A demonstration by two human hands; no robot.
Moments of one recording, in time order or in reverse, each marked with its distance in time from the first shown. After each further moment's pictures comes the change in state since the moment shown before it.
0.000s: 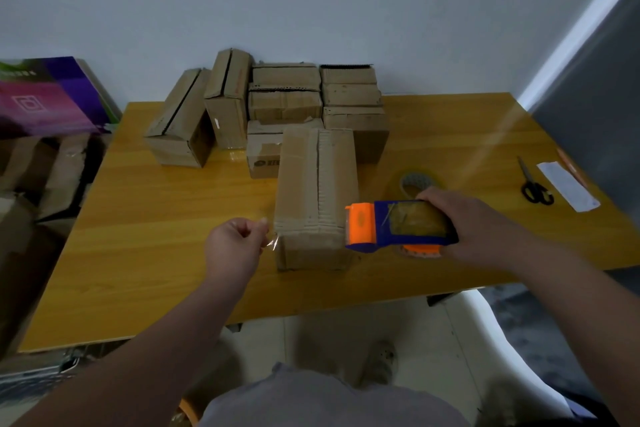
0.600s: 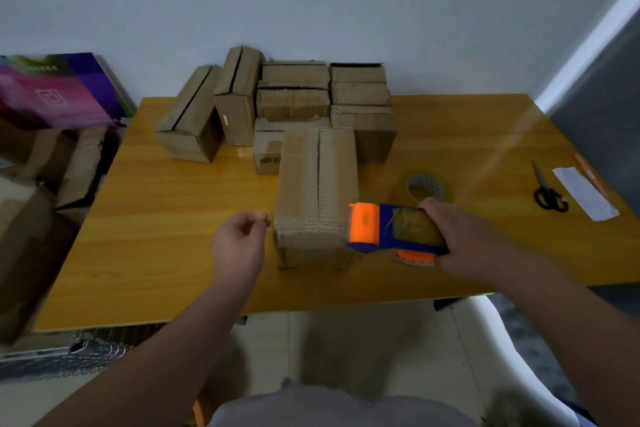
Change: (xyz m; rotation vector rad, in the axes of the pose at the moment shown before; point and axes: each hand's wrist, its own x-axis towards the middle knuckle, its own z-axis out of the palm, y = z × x) left_hand -0.012 0.001 0.010 -0.028 0.082 0.050; right_hand 0.005 0.003 0.018 -0.097 -0.048 0.057
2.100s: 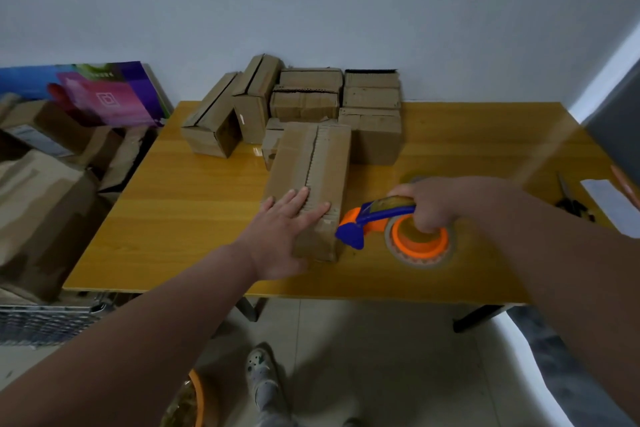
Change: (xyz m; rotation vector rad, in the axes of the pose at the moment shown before) left_hand -0.028 0.029 0.029 1.171 -0.580 0.660; right_hand 0.044 -0.012 -0.048 -0.217 -0.487 0.054
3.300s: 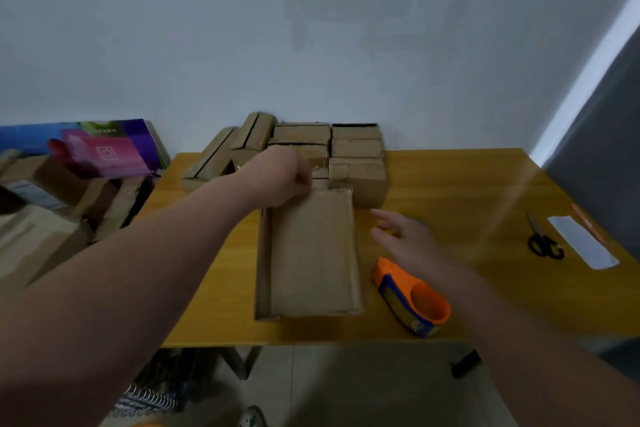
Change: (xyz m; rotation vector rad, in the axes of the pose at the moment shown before) left_hand 0.027 -0.004 -0.153 -0.078 0.216 -0.043; right_hand -0.028 -0.026 0.038 0.872 0.623 -0.173
